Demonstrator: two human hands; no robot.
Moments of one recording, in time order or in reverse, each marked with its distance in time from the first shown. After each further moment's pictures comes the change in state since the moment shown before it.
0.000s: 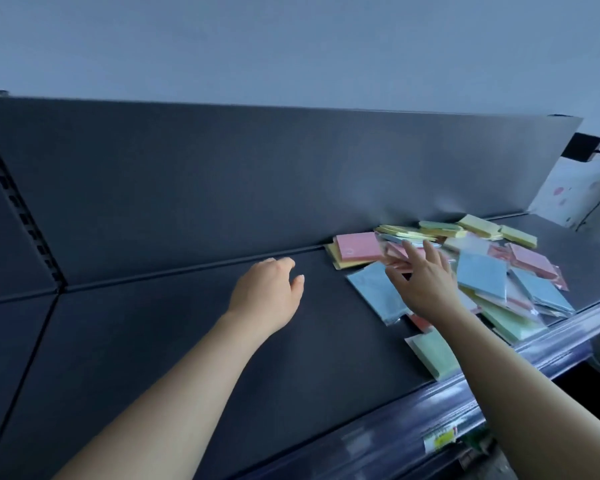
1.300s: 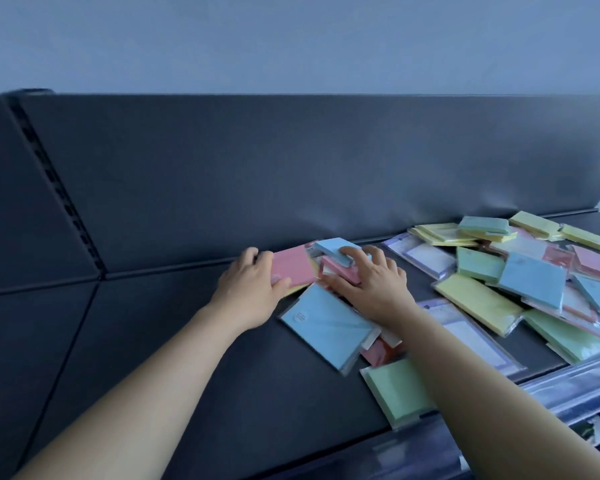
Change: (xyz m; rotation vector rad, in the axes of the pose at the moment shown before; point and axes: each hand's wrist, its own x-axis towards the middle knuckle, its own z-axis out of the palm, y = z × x) left_hand 0.003 -0.056 -0.009 0.149 -0.142 -0.131; right_hand -0.004 -0.085 0.052 0.139 -0.168 -0.299
